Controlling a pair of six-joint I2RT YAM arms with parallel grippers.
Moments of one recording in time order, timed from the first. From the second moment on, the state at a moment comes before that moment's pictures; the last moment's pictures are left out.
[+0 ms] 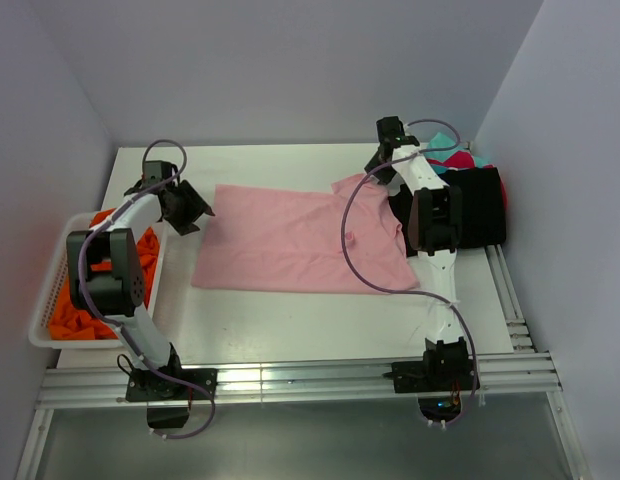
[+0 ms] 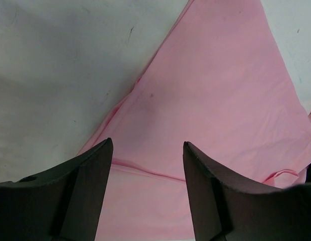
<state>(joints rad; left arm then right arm) 0.04 1.78 1.23 -0.45 0.19 -0.70 0.12 2.54 2.27 -0.75 0.15 0.77</state>
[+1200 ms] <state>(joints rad) 0.04 1.93 1.44 -0.46 0.16 -0.73 0.11 2.54 2.26 -0.76 0.10 0.78</state>
